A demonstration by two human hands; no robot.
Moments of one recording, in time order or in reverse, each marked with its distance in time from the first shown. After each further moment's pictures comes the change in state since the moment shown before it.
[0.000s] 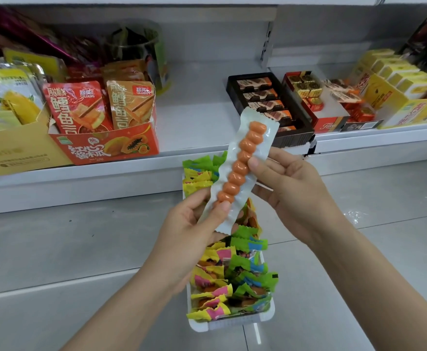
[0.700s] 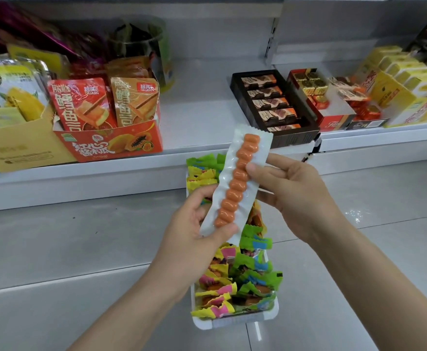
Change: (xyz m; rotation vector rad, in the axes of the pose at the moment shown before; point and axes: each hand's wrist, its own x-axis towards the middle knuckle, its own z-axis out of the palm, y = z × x) left_hand -0.008 0.001 -0.002 0.167 0.016 0.046; right_hand 0.000 0.003 0.003 -0.126 0.032 0.065
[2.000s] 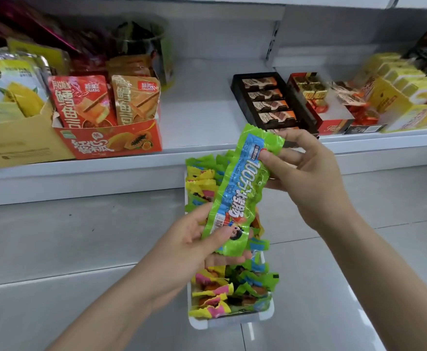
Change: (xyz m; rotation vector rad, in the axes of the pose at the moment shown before) left_hand -0.007 0.000 -0.010 -0.269 -0.259 -0.168; right_hand 0.006 -0.022 -0.003 -0.180 0.105 -0.214
